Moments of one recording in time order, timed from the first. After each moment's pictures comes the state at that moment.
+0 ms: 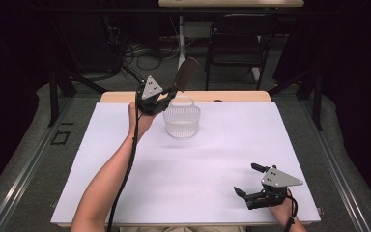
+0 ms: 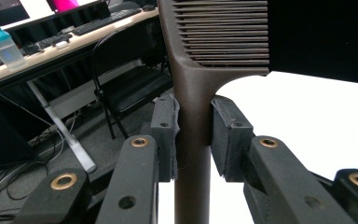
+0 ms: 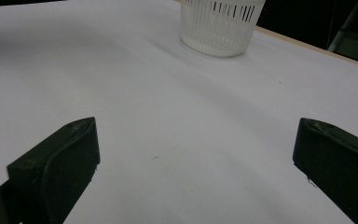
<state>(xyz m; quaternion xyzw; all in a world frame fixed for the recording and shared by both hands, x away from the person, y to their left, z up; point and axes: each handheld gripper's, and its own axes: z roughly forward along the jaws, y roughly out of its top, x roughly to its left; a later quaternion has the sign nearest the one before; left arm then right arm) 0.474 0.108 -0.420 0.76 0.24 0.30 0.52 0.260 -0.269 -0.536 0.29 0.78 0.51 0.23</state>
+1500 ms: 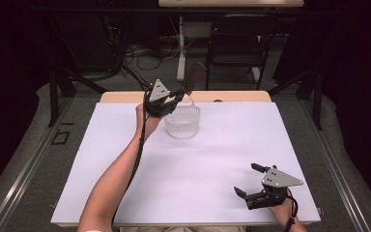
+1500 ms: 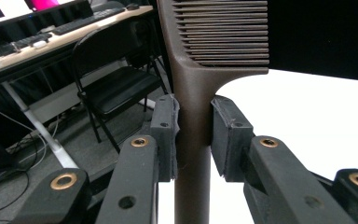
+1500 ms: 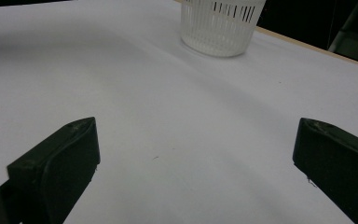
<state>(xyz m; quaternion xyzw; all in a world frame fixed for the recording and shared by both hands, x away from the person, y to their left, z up) 0.485 0.091 -0.439 0.77 0.22 0.28 0.53 0.260 -0.270 -0.536 0.29 0.78 0.51 0.23</state>
